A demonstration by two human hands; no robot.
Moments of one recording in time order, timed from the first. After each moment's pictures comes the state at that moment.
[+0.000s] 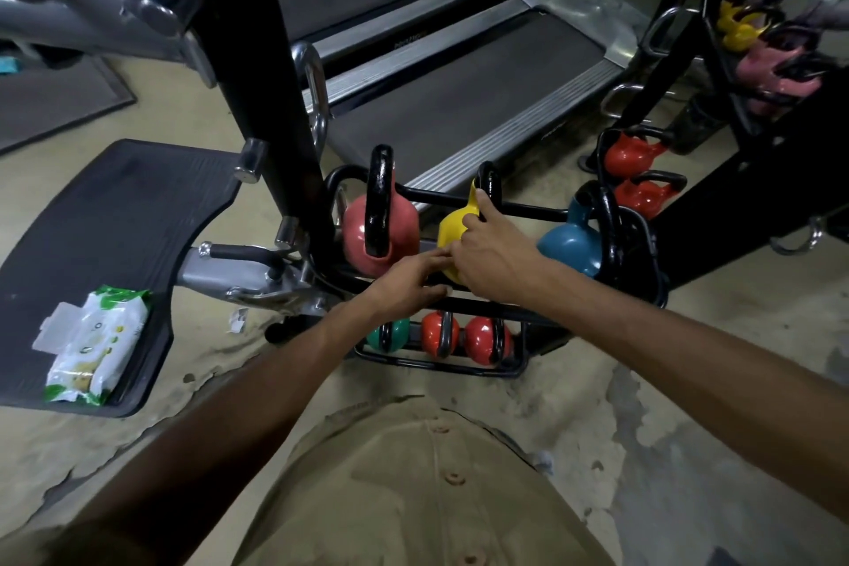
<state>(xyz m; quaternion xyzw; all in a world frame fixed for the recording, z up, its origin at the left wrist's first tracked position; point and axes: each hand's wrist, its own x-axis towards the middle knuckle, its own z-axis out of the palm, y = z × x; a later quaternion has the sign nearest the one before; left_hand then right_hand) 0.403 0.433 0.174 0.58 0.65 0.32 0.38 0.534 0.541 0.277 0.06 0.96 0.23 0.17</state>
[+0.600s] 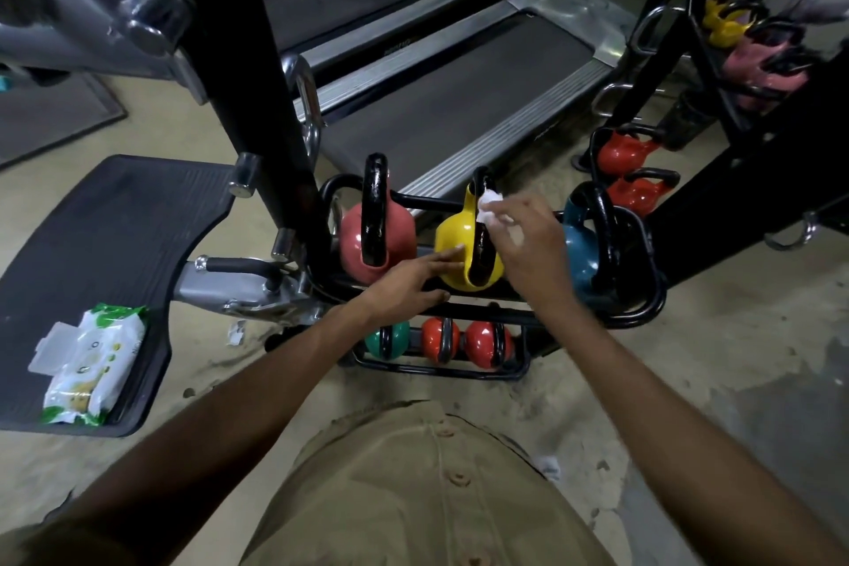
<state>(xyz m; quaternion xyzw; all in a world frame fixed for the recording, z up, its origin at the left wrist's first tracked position) 0.397 0.435 0.188 0.60 0.64 0.27 0.38 0.574 0.550 0.261 0.36 0.84 -0.24 -0.32</state>
